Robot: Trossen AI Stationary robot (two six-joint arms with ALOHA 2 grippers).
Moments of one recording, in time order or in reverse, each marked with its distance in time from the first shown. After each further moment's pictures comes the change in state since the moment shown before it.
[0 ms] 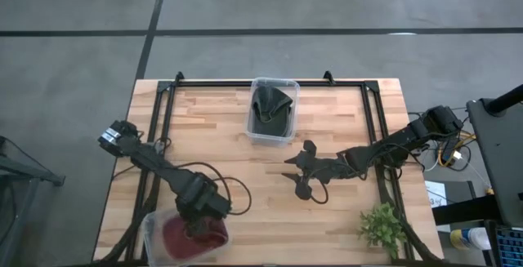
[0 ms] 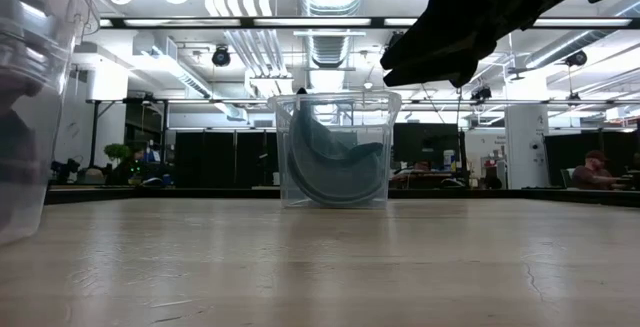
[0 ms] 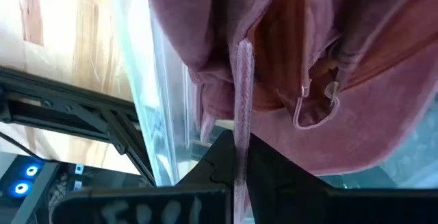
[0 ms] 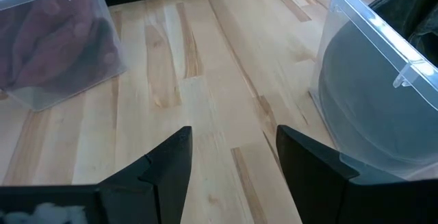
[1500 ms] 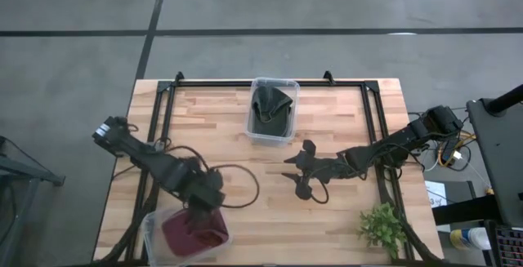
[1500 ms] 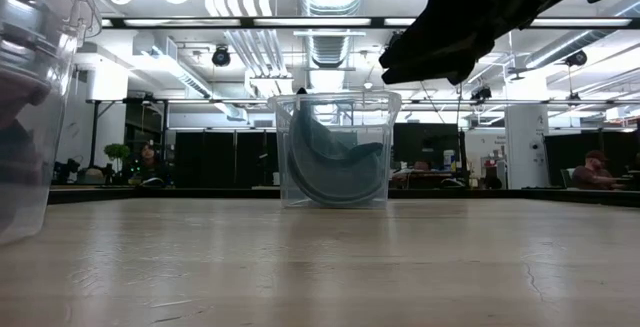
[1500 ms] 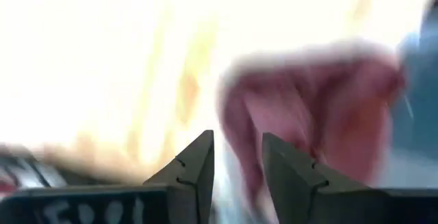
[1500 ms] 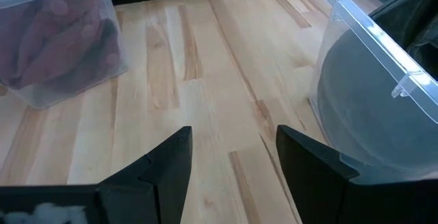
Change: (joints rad) left arm 0.011 -0.074 0.178 -0.055 -0.408 0.121; right arm -0.002 0.000 -0.001 0.013 0.001 -0.040
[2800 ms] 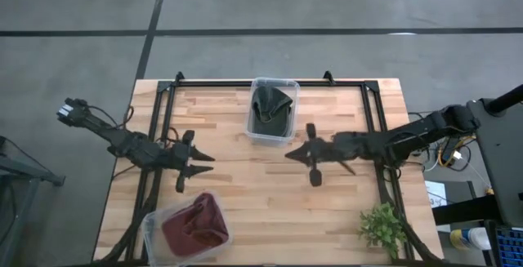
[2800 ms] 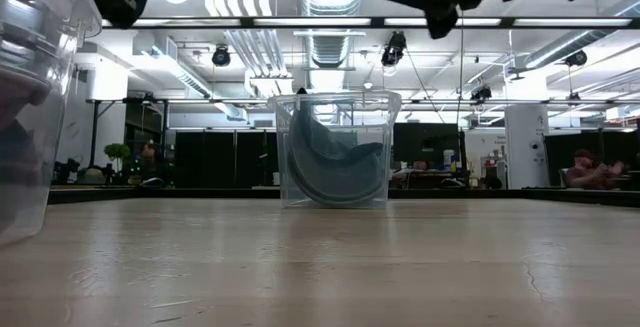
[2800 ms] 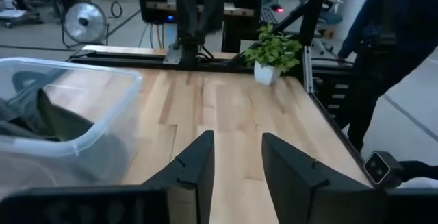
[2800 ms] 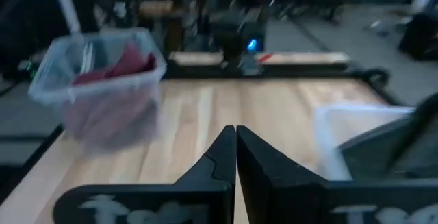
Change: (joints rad) left arm 0.065 -1.006 -1.194 1.505 -0.422 0.667; right arm -0.139 -0.219 -0.071 0.186 -0.283 -0.278
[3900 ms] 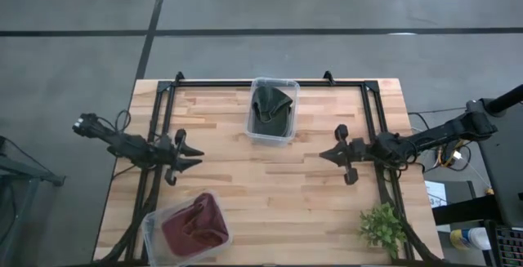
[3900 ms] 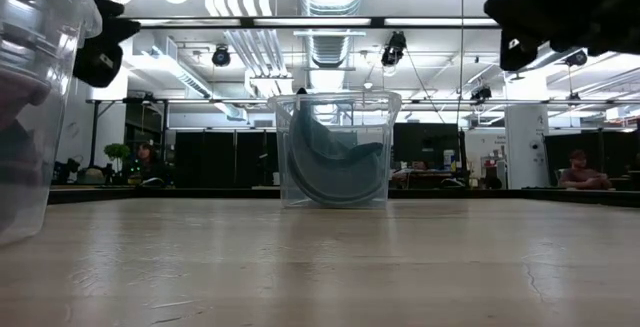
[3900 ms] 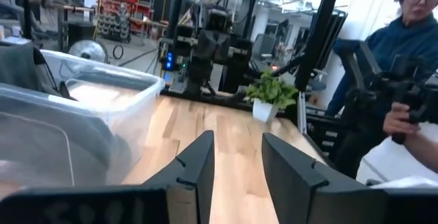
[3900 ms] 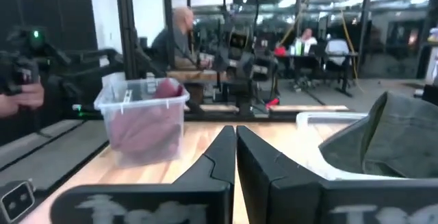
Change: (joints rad) left arm 0.026 -0.482 -0.406 0.096 0.002 -0.022; right arm -0.004 -0.526 -0.582 0.380 -0.062 -0.040
